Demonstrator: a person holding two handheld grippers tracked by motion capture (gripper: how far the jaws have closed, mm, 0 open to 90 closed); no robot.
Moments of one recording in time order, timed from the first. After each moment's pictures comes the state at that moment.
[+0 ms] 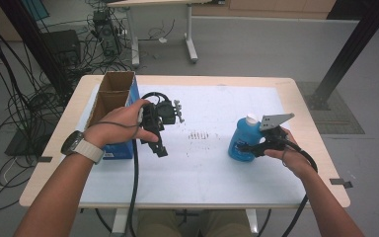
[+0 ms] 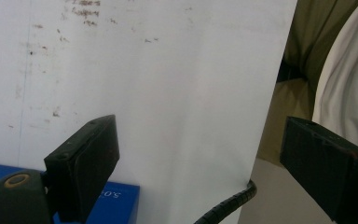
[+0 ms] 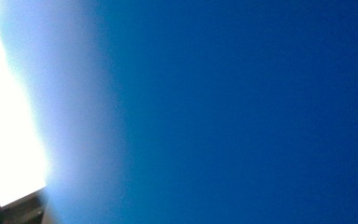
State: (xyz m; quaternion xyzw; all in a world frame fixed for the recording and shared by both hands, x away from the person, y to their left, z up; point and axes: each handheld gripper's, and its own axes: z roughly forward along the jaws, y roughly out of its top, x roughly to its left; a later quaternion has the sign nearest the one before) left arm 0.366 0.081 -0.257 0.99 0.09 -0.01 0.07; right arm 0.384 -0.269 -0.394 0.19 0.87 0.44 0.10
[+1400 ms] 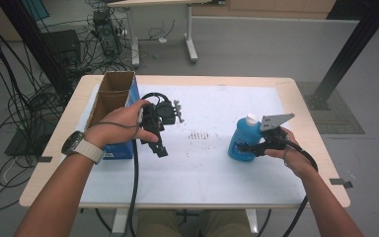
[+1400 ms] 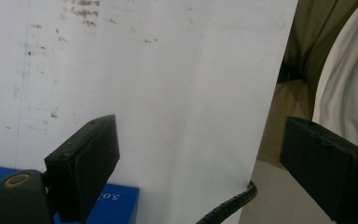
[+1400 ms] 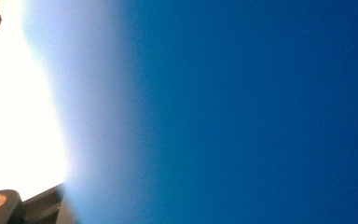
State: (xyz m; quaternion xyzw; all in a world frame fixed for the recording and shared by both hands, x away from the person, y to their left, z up) left arm 0.367 0.082 -0.259 0.99 0.10 -0.01 0.07; right arm 0.385 -0.270 -0.395 0.18 0.87 0.45 0.09
